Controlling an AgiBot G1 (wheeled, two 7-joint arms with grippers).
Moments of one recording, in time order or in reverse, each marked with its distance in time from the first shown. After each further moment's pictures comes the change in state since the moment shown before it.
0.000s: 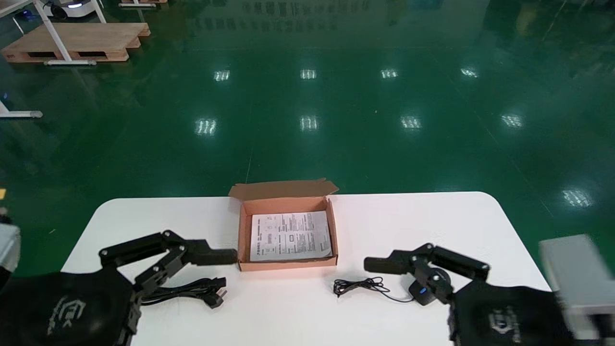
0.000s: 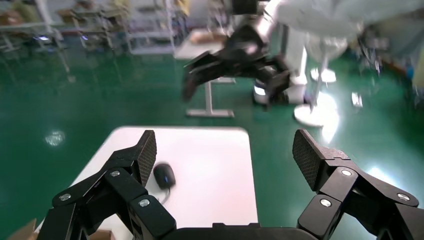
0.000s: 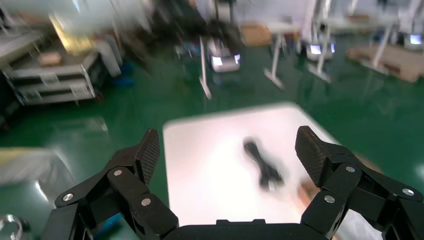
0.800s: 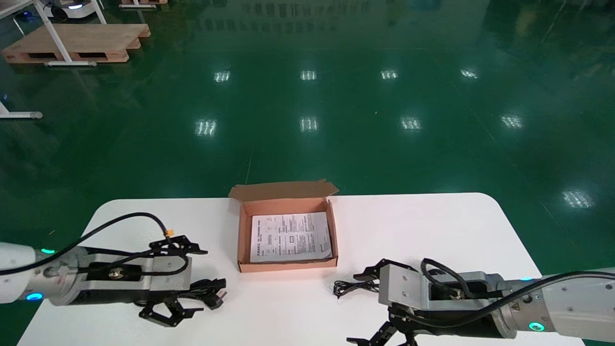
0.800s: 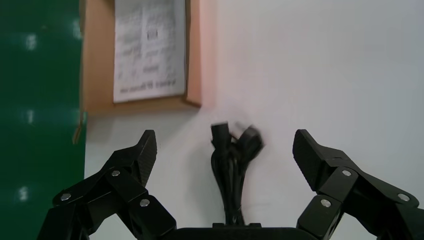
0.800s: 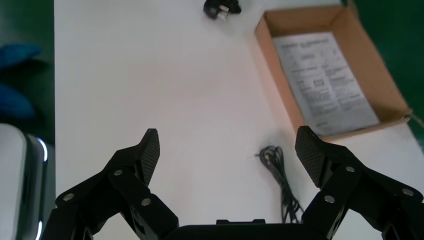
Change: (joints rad) left arm -0.175 0.208 0.233 0.129 0.784 -0.253 0.090; right arm 0.169 -0.181 -0.218 -0.091 -0.539 0.149 -0.020
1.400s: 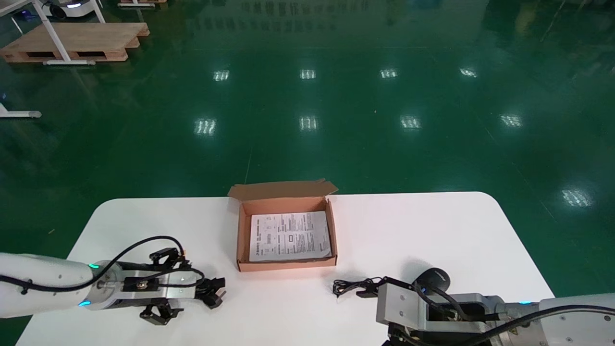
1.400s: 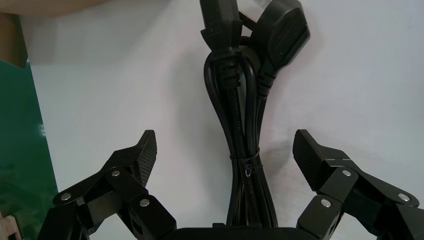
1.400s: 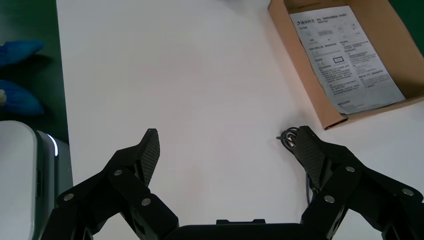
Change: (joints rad) left arm -0.001 0.150 0.088 0.238 0.297 -0.199 -0.009; right arm -0.055 0.003 -0.027 0.085 -0.092 0.077 0.088
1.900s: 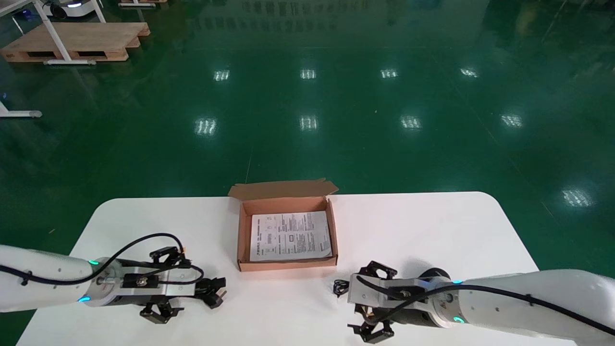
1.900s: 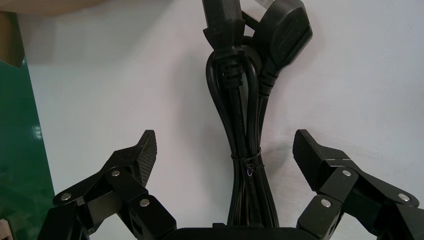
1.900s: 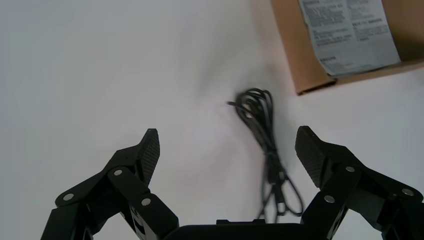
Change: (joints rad) left arm -0.027 0.023 0.003 0.073 -0.006 -0.003 0.040; right arm 0.094 -0.243 -0.109 -0.330 -0.300 0.213 -0.123
